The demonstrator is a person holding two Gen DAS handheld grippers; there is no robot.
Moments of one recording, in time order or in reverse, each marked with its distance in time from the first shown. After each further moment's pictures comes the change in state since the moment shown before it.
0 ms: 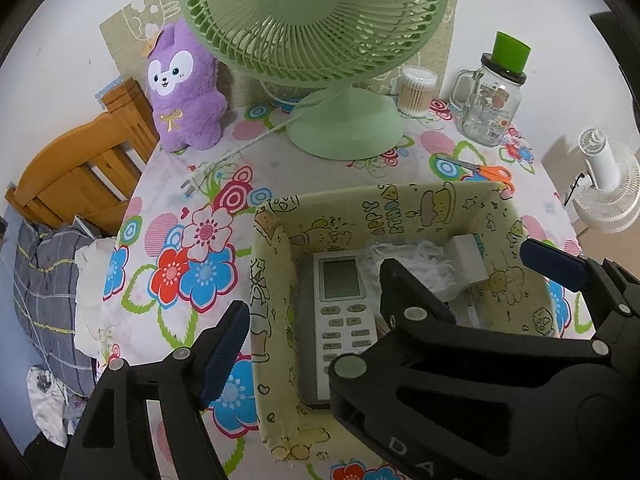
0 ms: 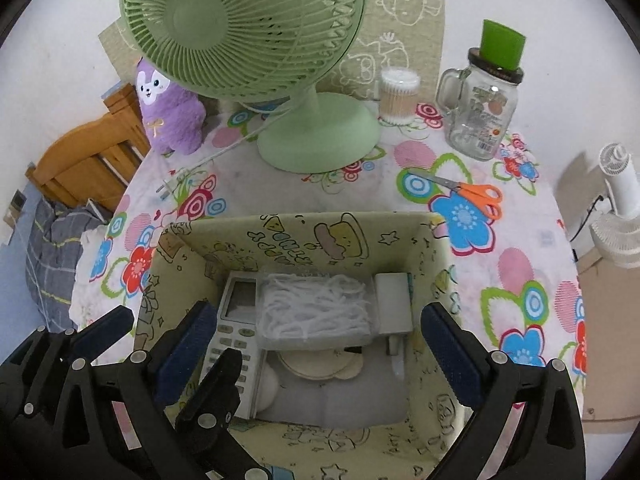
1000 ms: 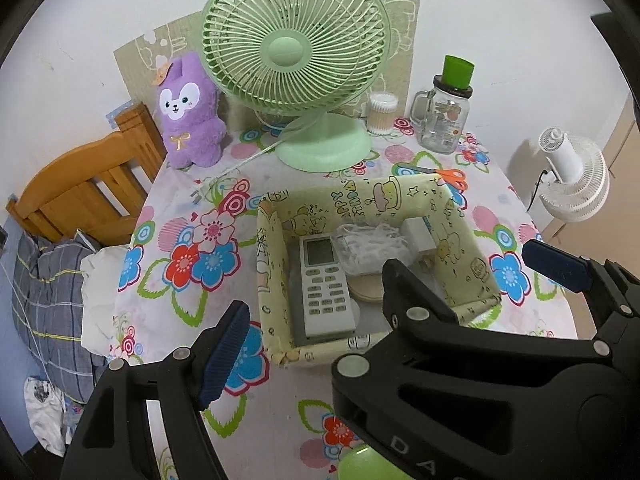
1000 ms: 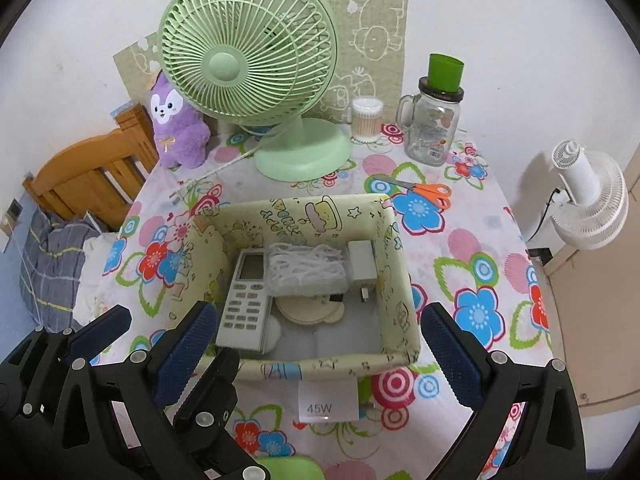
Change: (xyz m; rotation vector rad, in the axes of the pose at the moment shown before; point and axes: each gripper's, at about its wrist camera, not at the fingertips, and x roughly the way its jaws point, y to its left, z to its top) left arm -0.069 -0.003 -0.044 0.040 -0.097 -0.052; right arm -0.081 0.011 -0.046 0.026 -0.090 -0.066
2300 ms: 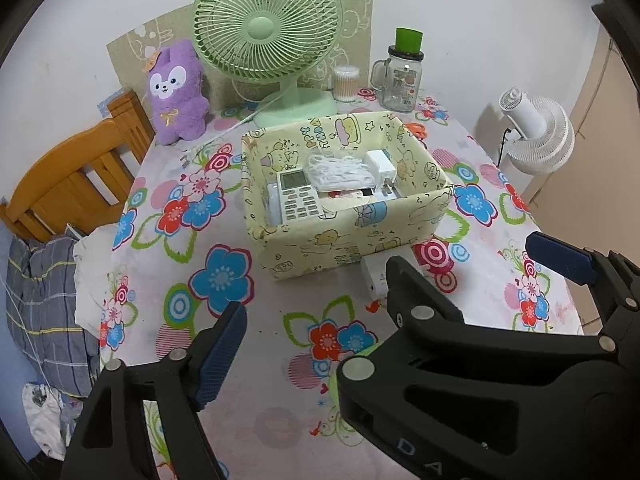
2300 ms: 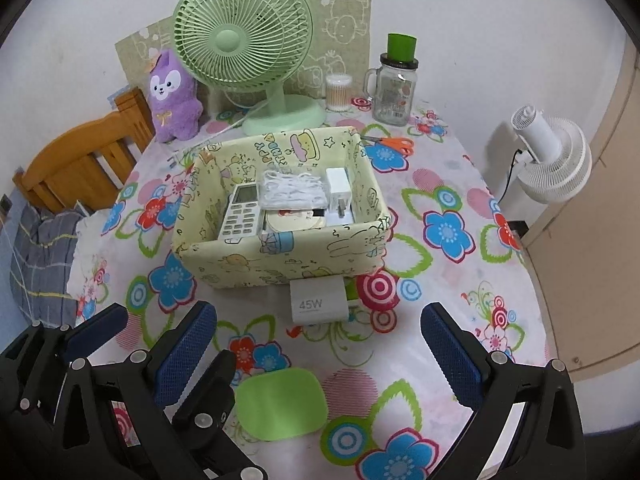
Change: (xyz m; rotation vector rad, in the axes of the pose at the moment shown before) left arm -0.033 -0.008 -0.081 0.076 0.022 -0.064; right arm -0.042 0.002 -0.087 0.039 0.010 -0.071
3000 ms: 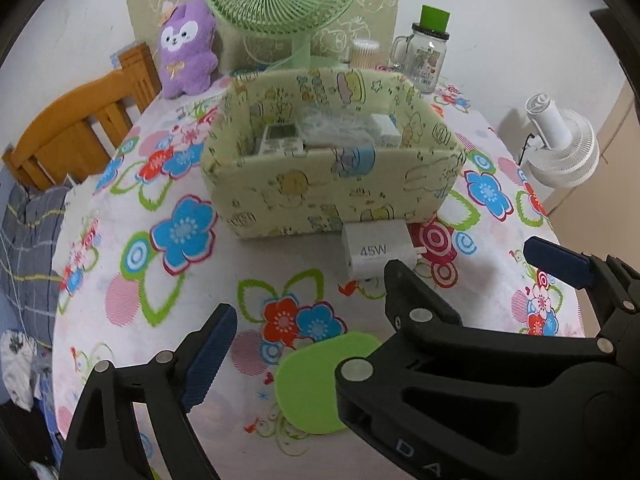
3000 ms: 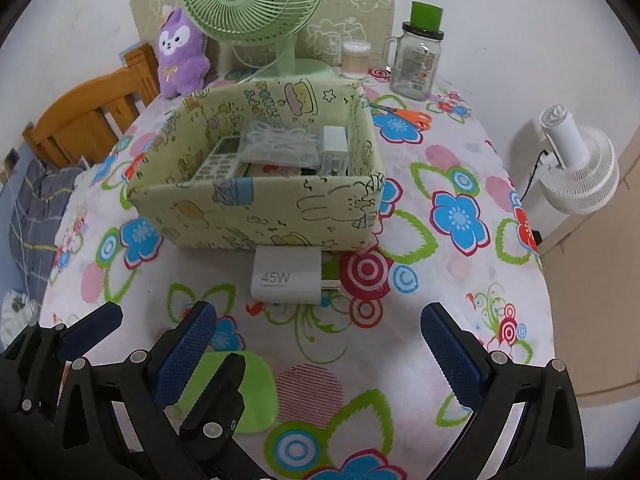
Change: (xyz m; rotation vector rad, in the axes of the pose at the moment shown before) left arm 0.047 -0.030 -0.024 -0.150 0.043 0.021; right arm 0.050 -0.029 -0.020 -0.127 0.064 0.039
